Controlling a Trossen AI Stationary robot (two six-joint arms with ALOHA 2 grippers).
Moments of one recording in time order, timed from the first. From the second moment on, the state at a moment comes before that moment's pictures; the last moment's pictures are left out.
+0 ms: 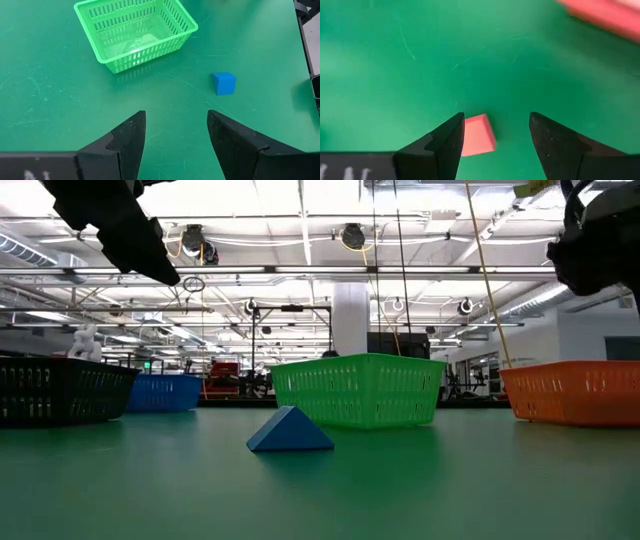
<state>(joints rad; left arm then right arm) -0.47 1.23 0.79 -0.38 -0.32 -0.56 0.66 1.41 0.78 -0.64 0.10 1.75</state>
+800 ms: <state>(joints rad) -0.47 1.23 0.79 -0.38 -0.32 -0.55 0.73 1.54 0.78 -0.45 0.05 1.59</state>
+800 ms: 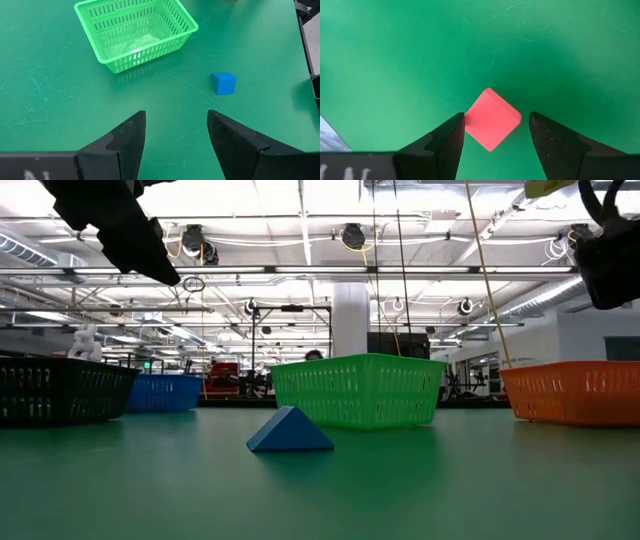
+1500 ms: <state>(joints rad) -0.47 1.23 0.79 -0.38 -0.32 -0.55 0.74 1.54 0.77 -0.40 0.00 1.87</state>
